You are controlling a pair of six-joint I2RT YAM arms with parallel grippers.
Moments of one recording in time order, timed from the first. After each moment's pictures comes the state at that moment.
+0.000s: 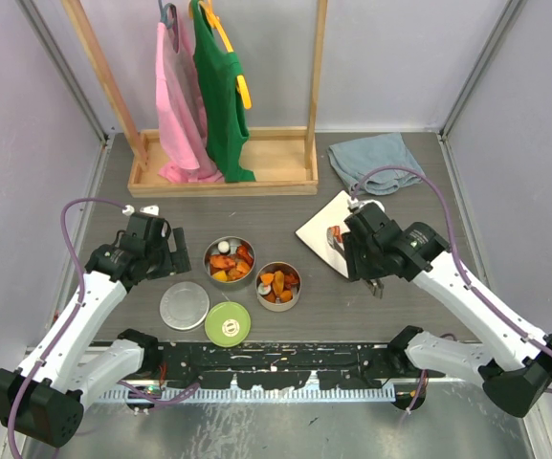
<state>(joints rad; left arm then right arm) -0.31 0.91 0.82 -0.90 -0.18 -0.48 0.71 1.04 1.13 -1.20 0.24 0.47</state>
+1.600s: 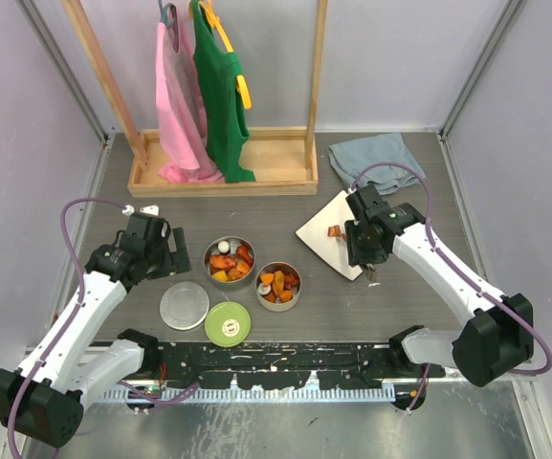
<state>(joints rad) -0.31 0.91 0.82 -0.90 -0.18 -0.48 0.43 1.26 1.04 -1.00 0.12 0.34</state>
